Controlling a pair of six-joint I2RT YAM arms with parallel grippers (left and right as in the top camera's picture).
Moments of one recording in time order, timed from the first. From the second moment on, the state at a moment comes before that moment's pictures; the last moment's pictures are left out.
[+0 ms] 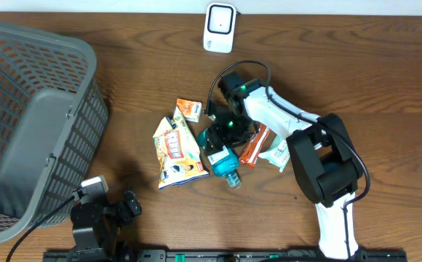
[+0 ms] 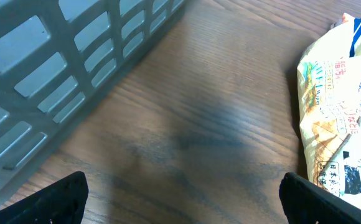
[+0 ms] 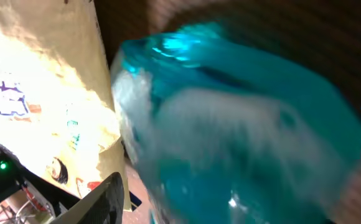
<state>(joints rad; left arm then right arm) 0.10 0.01 0.26 -0.94 -0.06 -0.22 0.54 2.19 1.54 -0.96 -0.57 0.06</state>
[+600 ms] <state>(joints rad) 0.10 0.01 0.26 -0.94 -0.06 -0.22 0.54 2.19 1.54 -0.92 -0.54 0.12</state>
